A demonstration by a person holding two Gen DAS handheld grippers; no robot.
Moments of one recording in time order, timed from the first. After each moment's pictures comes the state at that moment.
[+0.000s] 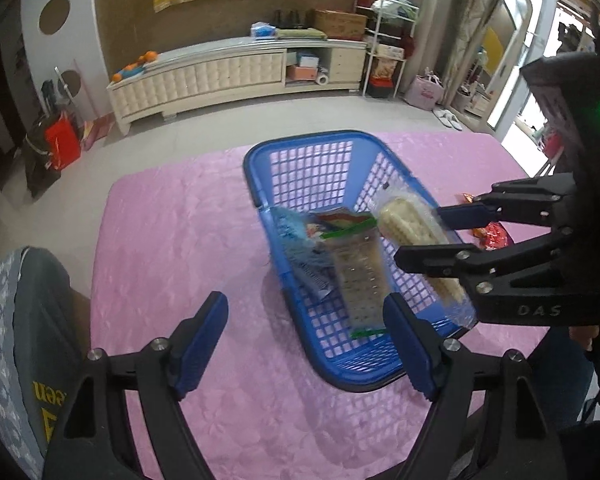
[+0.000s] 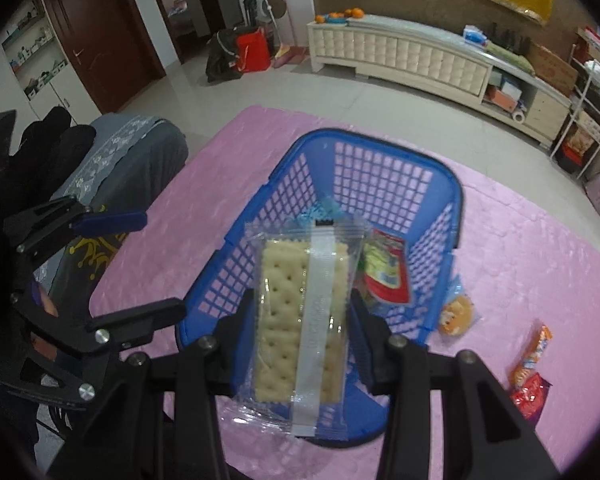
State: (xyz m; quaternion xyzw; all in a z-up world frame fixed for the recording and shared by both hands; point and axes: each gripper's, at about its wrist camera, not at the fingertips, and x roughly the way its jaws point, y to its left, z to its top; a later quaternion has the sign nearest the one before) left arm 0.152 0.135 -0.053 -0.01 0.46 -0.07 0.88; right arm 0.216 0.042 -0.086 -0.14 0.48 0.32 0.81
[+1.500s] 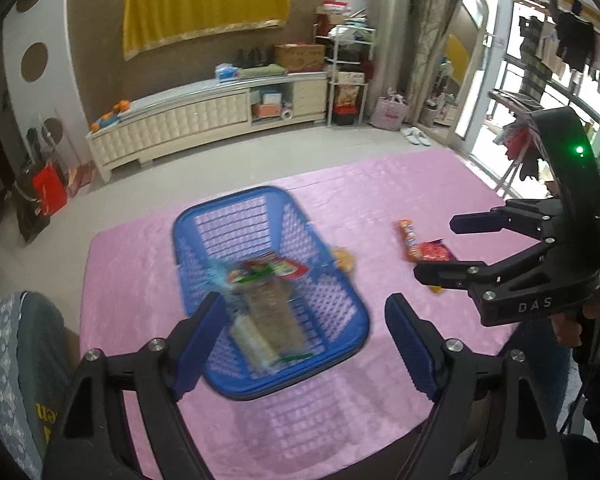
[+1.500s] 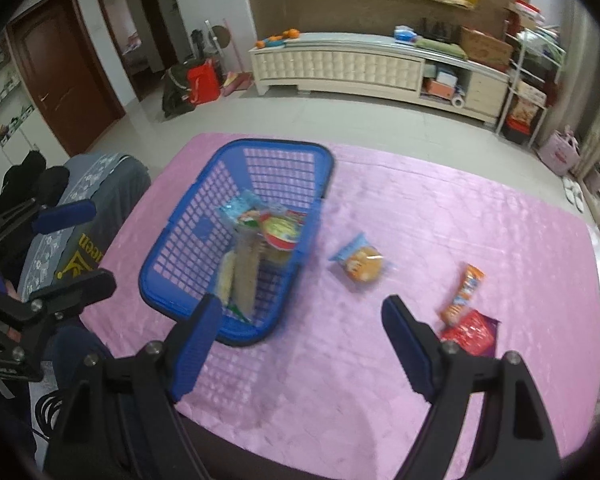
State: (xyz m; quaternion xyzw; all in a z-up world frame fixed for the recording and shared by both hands) left arm 0.125 0.024 0.014 0.03 0.40 -0.11 0.91; right arm 0.180 -0.098 -0.038 -0.08 0.45 0.24 0.86
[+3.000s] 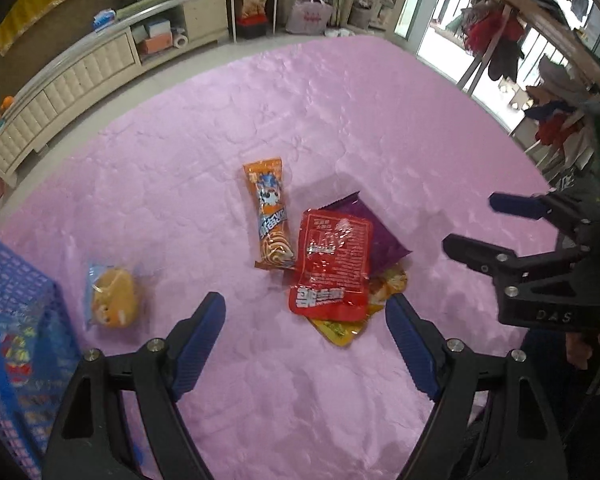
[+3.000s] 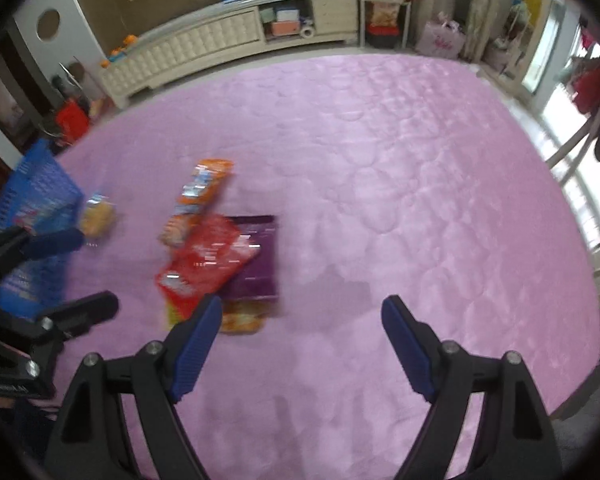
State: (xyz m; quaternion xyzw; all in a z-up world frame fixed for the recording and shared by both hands) left arm 0.277 -0.218 -0.151 0.10 0.54 -0.22 0.81; right arm 0.240 -0.351 -0.175 0.00 0.50 0.04 0.86
